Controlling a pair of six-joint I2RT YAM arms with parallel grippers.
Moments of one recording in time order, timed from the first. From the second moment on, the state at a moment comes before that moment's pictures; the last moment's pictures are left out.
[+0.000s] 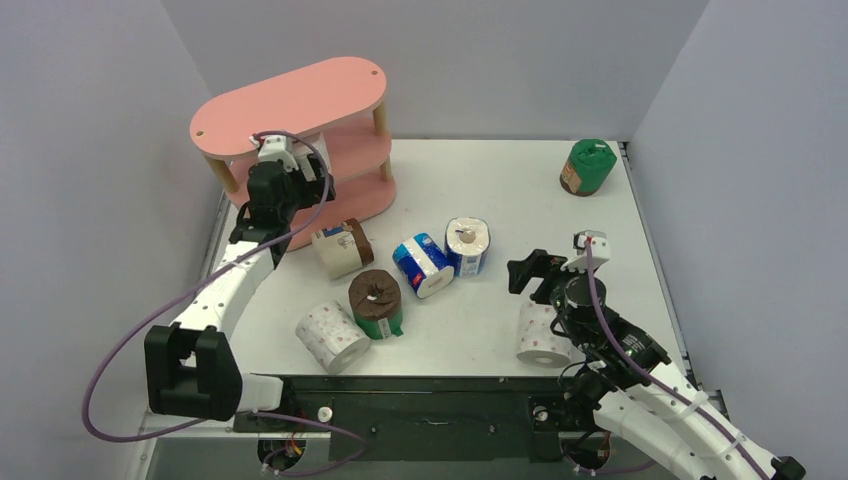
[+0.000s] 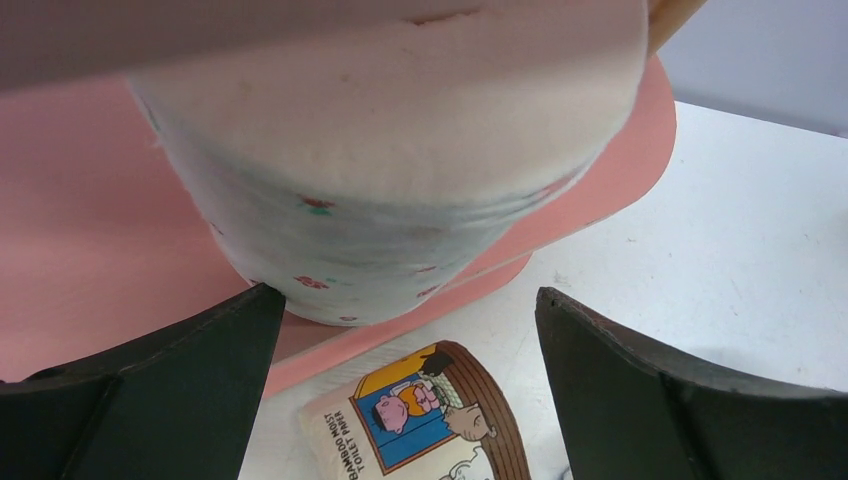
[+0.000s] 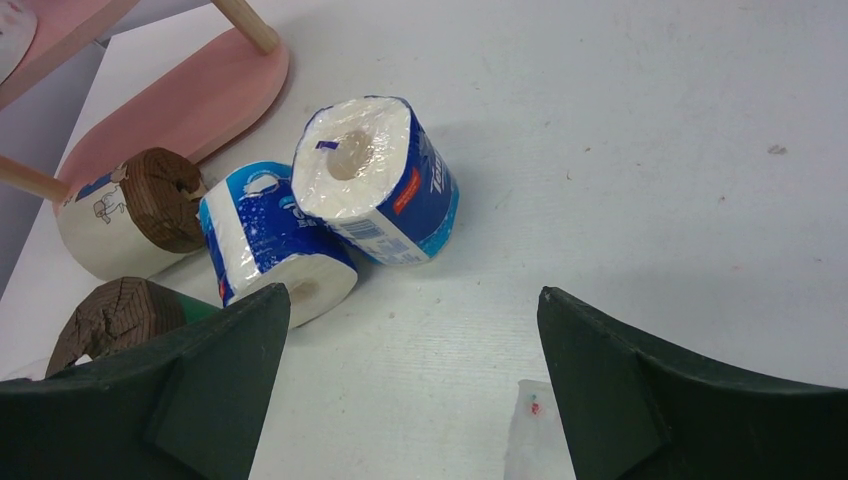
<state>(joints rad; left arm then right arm) -0.12 1.33 0.99 0.03 -0.06 -0.31 0.69 0.55 0.60 -0.40 0.45 0.55</state>
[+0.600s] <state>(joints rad) -0.15 1.35 1.03 0.07 -0.14 -0.30 0.68 0.56 0.60 -0.37 0.45 0.54</state>
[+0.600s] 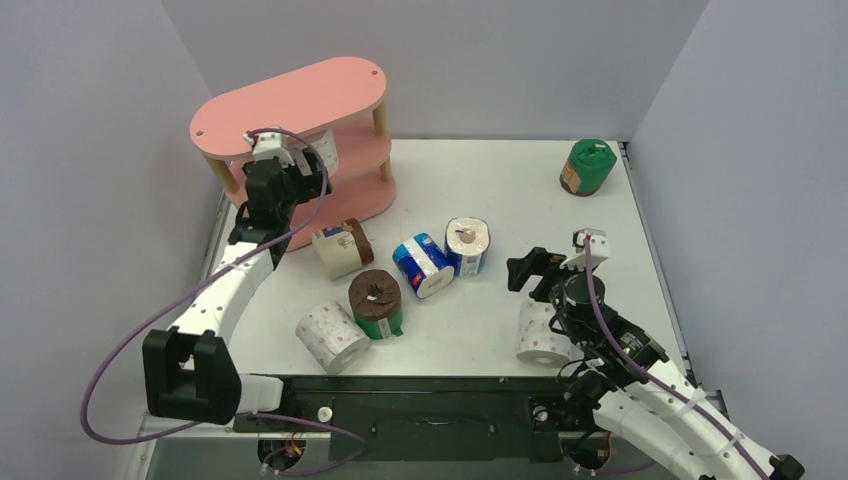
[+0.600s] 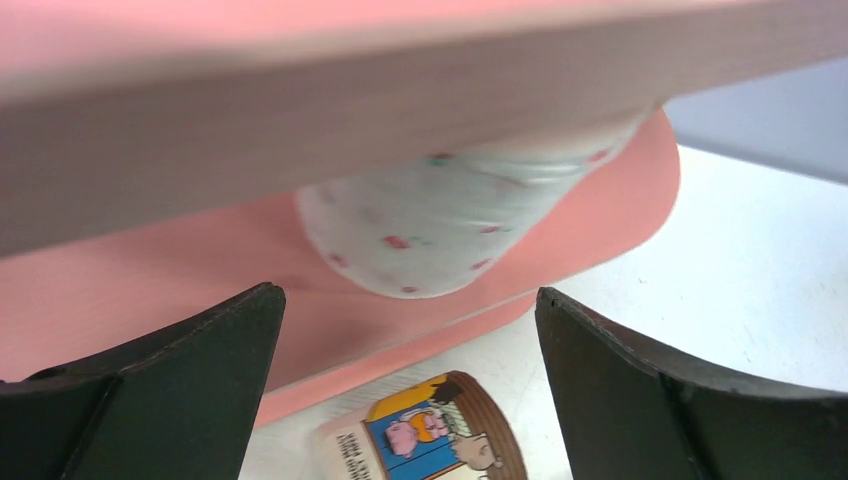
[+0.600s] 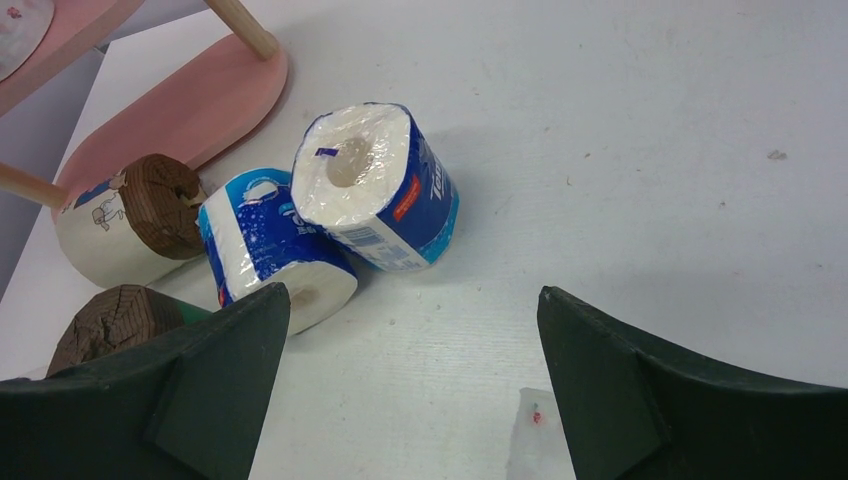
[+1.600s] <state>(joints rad) -0.06 1.40 0.84 0.52 0.08 -0.23 0.67 0.56 0.58 -0.35 0.44 0.55</state>
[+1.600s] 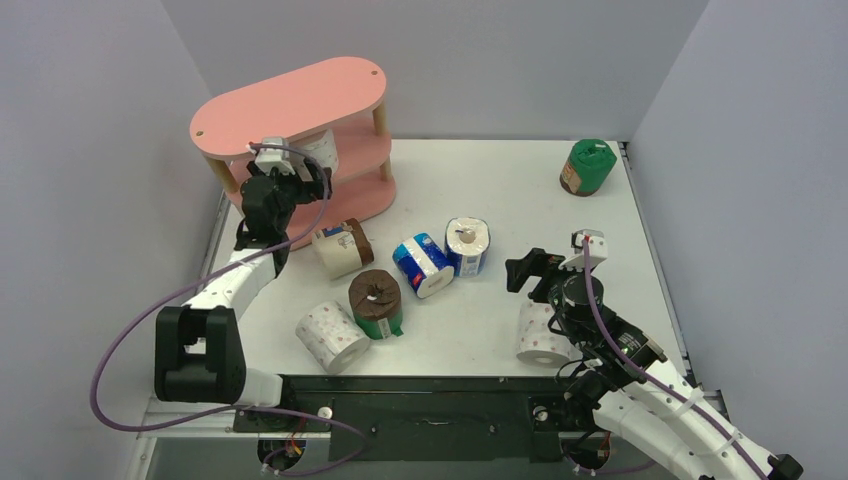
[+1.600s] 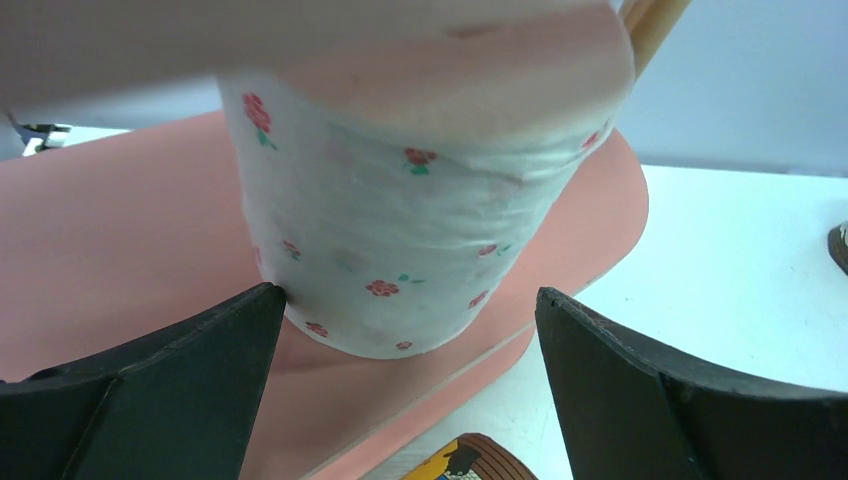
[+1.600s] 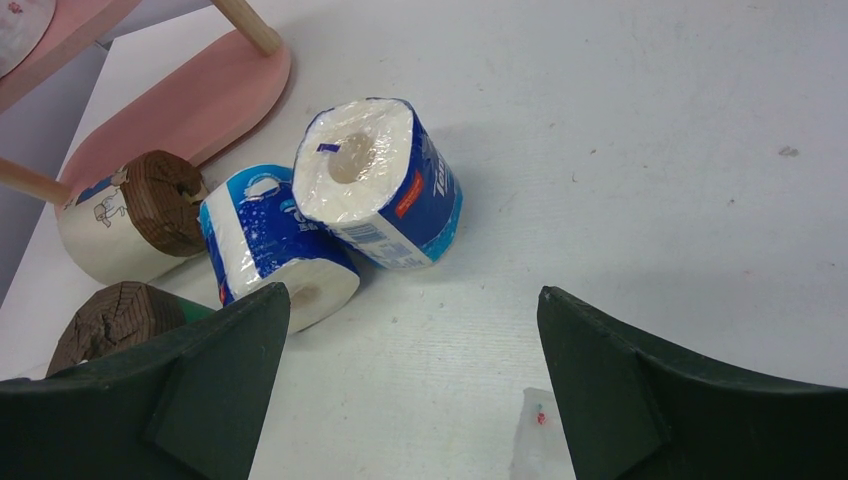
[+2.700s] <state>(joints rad) -0.15 1.59 0.97 0.62 0.27 -0.20 0.67 0.57 0.58 -0.35 0.44 0.55</state>
